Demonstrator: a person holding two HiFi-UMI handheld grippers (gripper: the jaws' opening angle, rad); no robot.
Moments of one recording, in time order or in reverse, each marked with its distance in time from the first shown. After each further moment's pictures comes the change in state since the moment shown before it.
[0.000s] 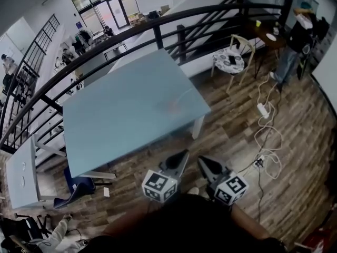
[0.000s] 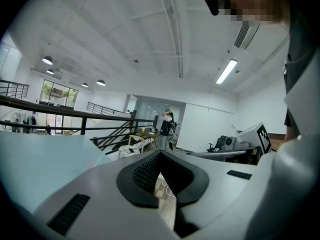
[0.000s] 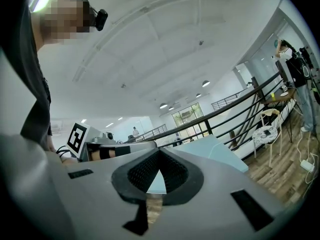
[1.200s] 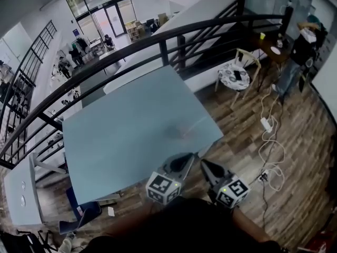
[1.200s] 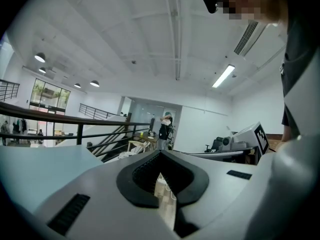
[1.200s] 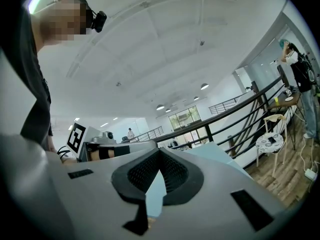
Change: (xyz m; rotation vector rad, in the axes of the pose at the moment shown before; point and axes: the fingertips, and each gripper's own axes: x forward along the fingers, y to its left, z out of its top) left arm 0.048 0.156 0.063 0.022 -0.018 -0.087; right arm 0.167 -0.046 0.051 -0.040 -0.027 -0.043
